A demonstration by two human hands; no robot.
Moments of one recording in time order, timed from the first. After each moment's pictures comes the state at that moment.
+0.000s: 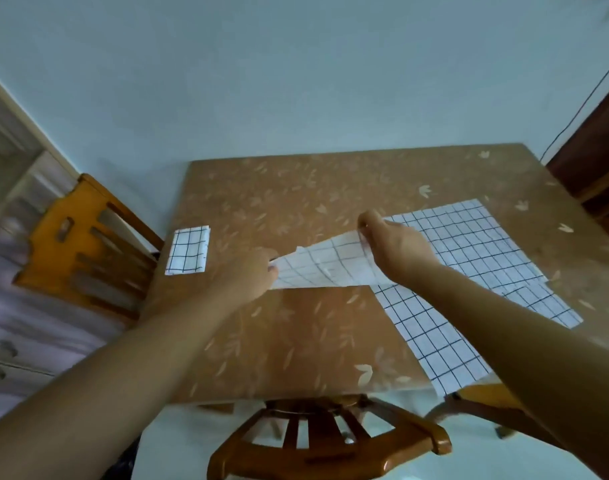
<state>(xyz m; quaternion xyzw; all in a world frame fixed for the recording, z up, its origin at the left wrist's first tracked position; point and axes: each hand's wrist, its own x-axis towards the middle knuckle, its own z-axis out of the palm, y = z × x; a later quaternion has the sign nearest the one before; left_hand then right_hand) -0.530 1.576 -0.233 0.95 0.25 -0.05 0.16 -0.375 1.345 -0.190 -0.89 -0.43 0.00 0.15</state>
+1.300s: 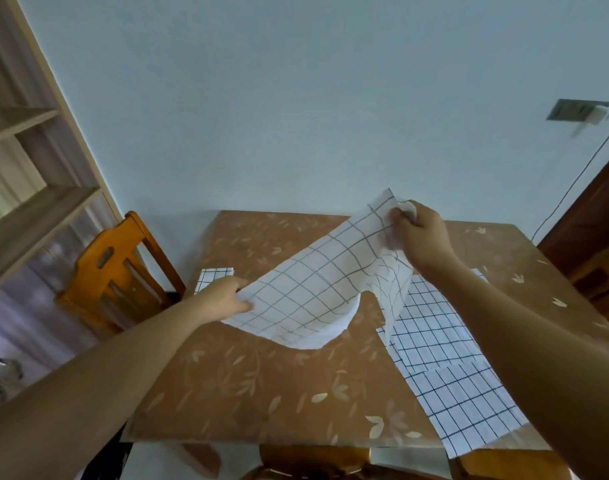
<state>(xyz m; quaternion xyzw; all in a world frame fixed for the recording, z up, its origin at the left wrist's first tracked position) -0.621 1.653 -0.179 0.91 0.29 -0.08 0.29 -0.398 1.386 -0.078 -0.81 -0.27 0.02 0.53</state>
